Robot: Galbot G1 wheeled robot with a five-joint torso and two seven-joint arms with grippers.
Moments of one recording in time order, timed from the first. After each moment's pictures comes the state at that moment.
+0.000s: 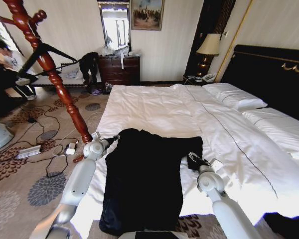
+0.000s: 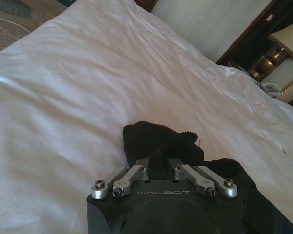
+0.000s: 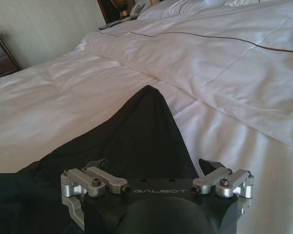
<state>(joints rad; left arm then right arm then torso) 0.71 -1.19 -0.33 -1.48 -1.12 0.63 -0.26 -1.27 1.12 0.48 1.94 0.99 -0.27 0.75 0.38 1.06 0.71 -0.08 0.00</state>
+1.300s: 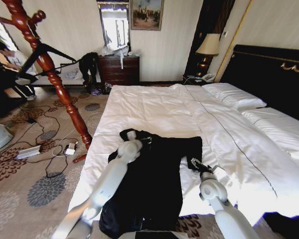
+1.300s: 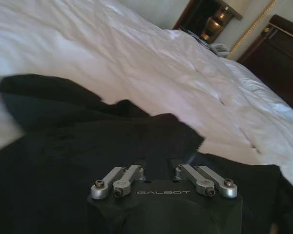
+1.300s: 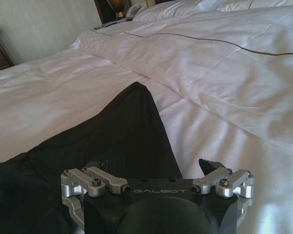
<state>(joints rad) 0.82 -1.22 -0.11 -1.80 -1.14 0.63 -0.44 -1.33 1.13 0.49 1.96 0.93 -0.25 0.74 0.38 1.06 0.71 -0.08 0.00</state>
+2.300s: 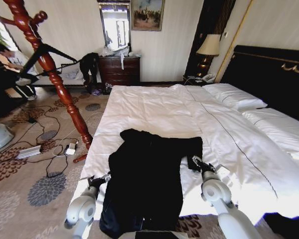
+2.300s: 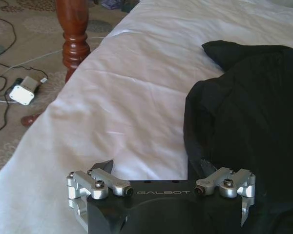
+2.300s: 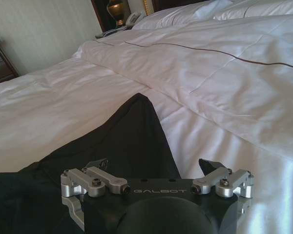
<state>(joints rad) 1.48 -1.19 -0.44 -2.07 -0.78 0.53 -0.52 -1.39 1.13 0.52 2.07 0.95 -0.26 0.77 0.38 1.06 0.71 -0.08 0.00</state>
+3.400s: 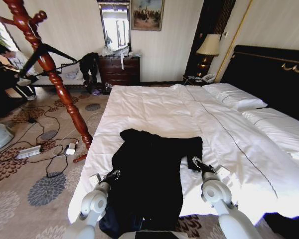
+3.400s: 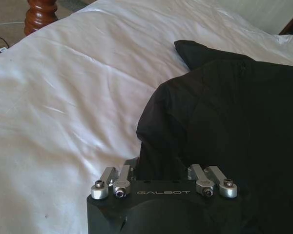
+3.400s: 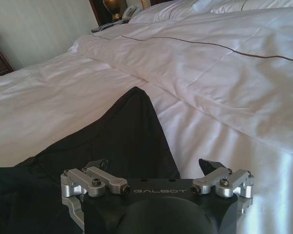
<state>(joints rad) 1.44 -1.29 -0.39 -2.03 -0.84 0.48 -0.47 -1.39 1.13 0.51 2.06 0.97 -0.27 0.79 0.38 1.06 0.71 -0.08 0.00</state>
